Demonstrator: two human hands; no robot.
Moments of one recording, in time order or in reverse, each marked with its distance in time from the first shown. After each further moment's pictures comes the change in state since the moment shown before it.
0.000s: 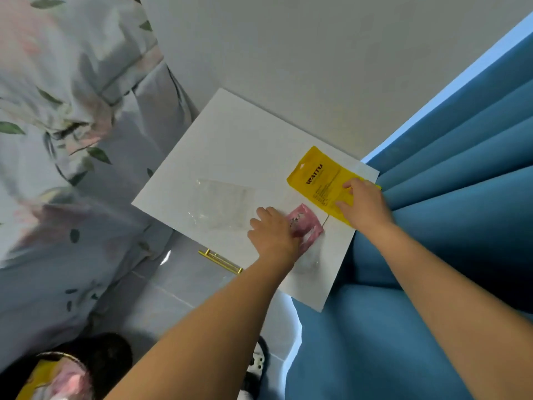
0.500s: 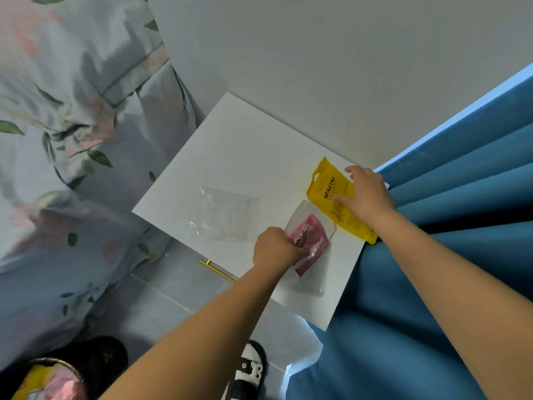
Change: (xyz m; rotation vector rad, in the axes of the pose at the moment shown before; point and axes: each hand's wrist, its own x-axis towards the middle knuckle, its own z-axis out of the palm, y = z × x) left_hand 0.017 -0.018 -0.009 -0.478 -0.291 -0.057; right_hand 0.047 -0.021 -0.008 -0.079 -0.033 -0.039
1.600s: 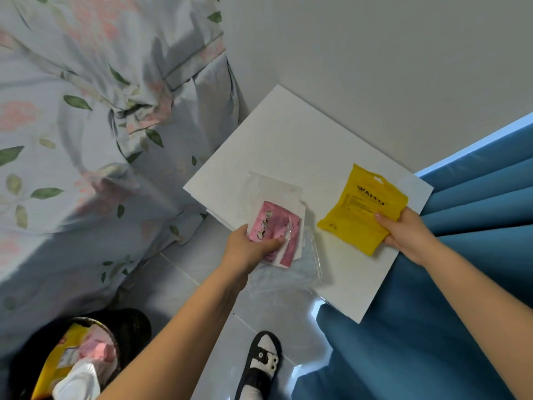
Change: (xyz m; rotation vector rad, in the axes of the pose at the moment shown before) left_hand -0.050 -0.097 -0.081 -0.808 0.067 -0.028; right_hand -0.052 0.007 0.039 1.094 -0.271 0.292
